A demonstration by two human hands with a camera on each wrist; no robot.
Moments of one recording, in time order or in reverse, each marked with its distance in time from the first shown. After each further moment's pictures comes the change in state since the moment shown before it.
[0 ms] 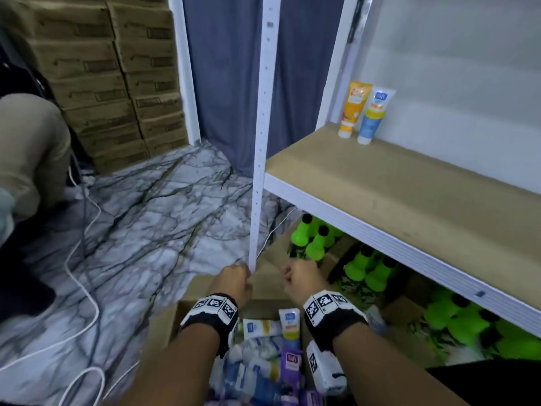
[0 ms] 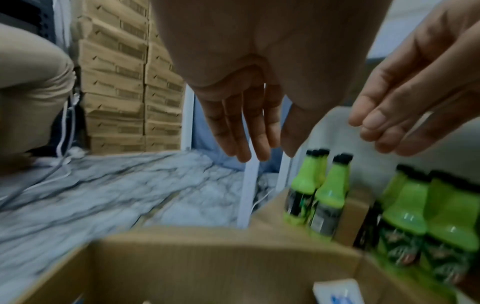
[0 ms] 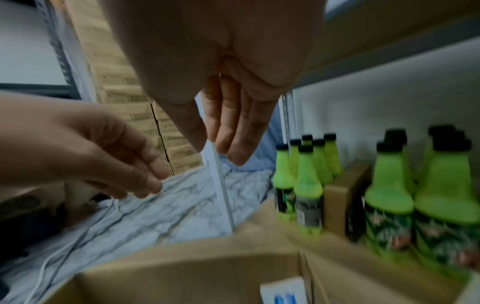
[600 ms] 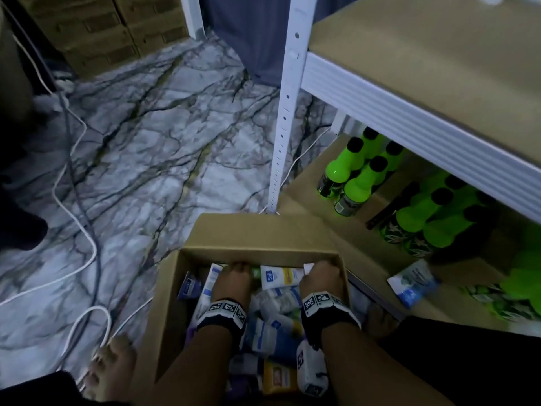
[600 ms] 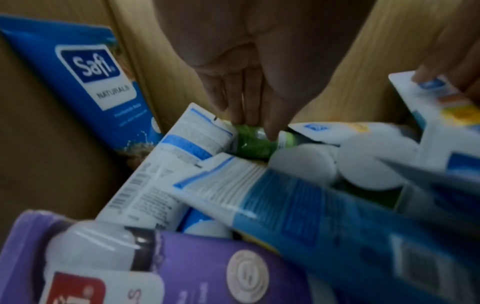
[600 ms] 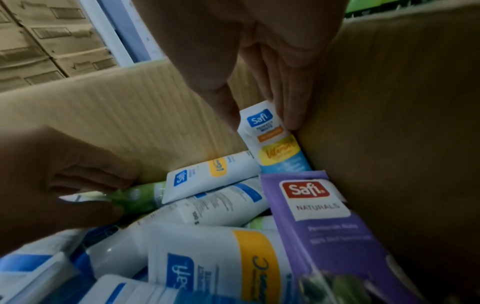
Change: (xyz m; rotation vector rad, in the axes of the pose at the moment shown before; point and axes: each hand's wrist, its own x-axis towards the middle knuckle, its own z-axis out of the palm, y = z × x) left_hand 0.011 -0.095 0.163 0.337 -0.269 -0.124; right_hand 0.026 0.058 0.165 -0.020 -0.179 0.527
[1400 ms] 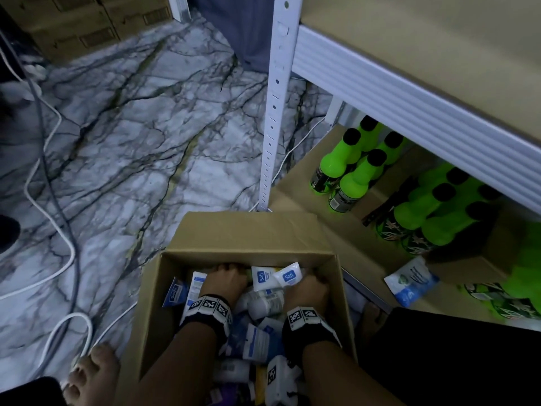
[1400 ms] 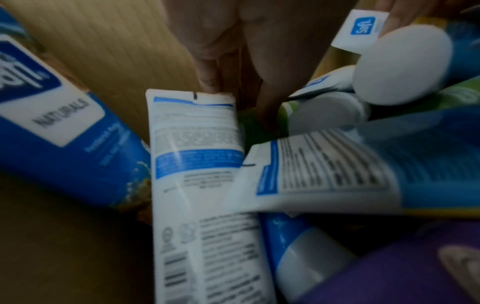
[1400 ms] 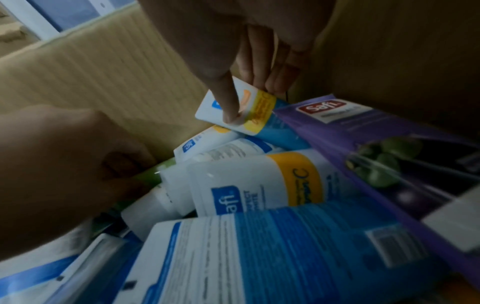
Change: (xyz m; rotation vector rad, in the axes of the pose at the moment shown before) left_hand 0.021 -0.004 0.005 0.297 -0.104 0.167; right_hand 0.019 0.010 0.068 0.136 0.022 0.129
